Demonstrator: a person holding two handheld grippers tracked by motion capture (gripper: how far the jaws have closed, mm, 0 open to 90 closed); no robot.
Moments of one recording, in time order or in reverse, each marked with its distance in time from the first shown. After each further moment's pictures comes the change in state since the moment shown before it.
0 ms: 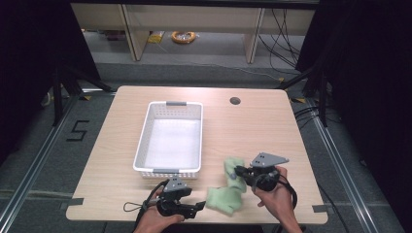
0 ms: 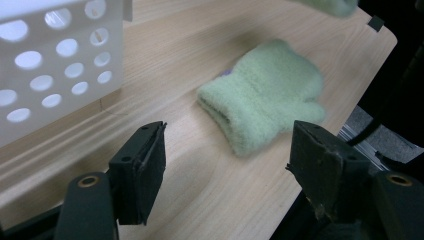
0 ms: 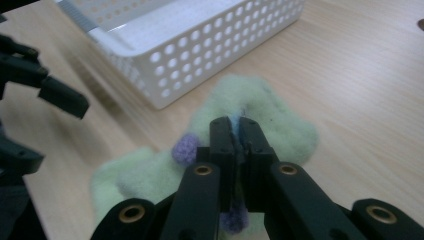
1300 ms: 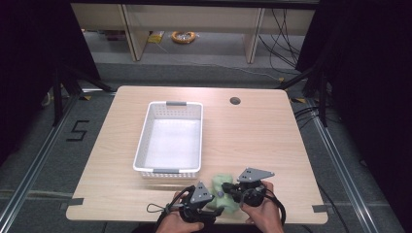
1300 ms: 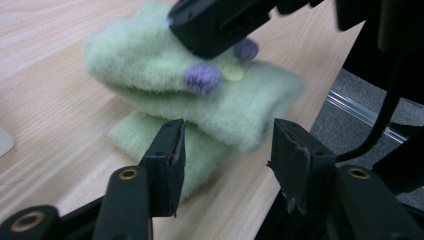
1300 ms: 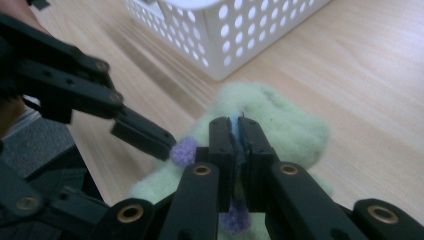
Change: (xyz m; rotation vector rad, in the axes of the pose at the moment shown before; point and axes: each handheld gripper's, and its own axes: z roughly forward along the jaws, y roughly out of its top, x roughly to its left) left arm -0.041 0.008 0.038 0.040 -0.023 0.218; right arm 0.034 -0.021 0.021 0.026 0.087 0.051
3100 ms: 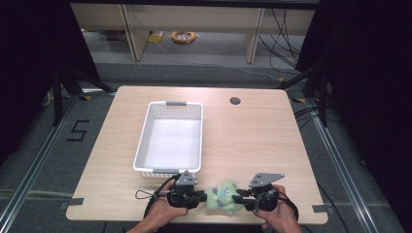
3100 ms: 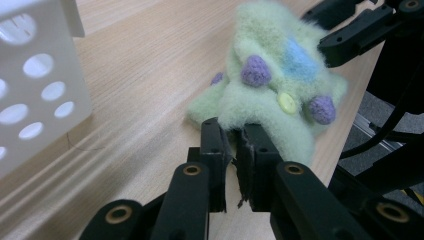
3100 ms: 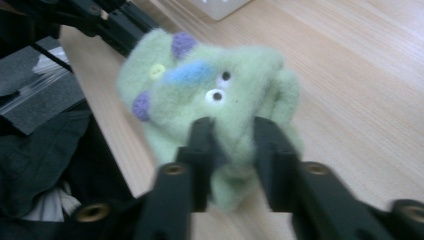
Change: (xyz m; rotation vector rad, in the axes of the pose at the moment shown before) left arm 0.049 -0.005 -0.010 0.022 -0.048 -0.121; right arm -0.023 -0.026 -0.018 0.129 0.084 -0.013
